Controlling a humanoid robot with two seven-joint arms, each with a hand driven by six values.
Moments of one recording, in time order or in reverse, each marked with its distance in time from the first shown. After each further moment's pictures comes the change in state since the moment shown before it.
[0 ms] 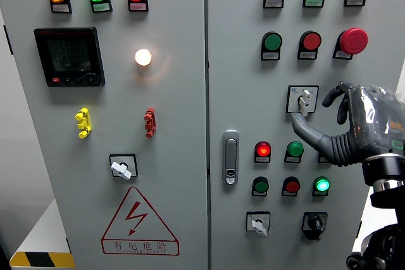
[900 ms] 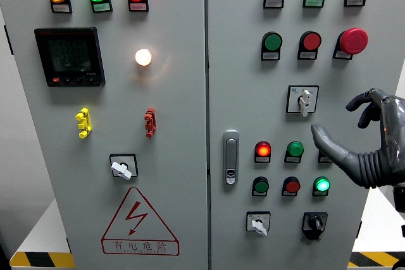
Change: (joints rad) left arm 0.000 0.000 0.000 0.000 0.000 0.000 0.000; right arm -0.160 0.000 0.006 0.225 0.003 0.001 0.011
